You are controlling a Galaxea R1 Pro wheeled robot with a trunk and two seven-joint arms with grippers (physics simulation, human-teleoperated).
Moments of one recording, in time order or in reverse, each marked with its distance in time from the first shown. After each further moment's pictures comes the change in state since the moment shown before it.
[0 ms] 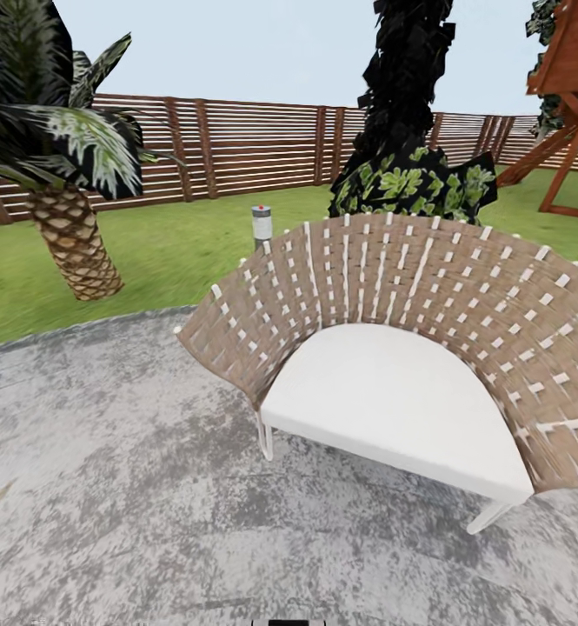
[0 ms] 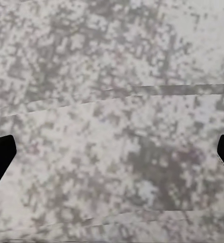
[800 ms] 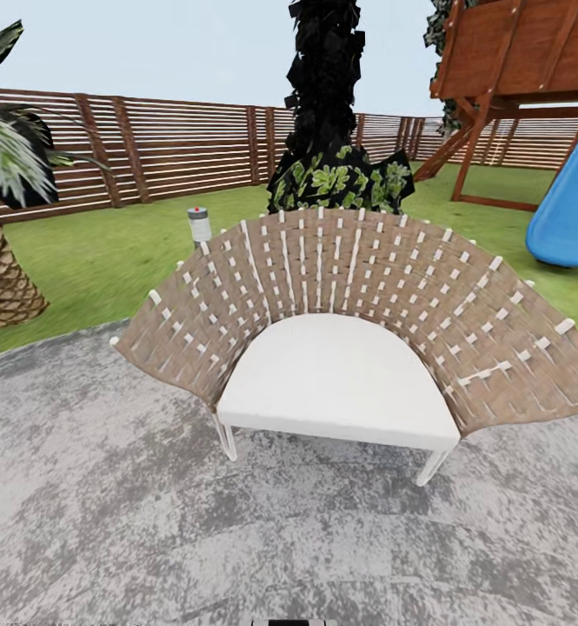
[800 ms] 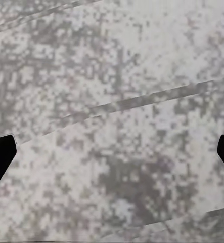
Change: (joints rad) left arm 0.000 0.000 -0.001 0.000 0.000 0.000 0.000; right arm 0.000 0.000 0.000 0.000 0.001 0.000 0.000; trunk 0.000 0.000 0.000
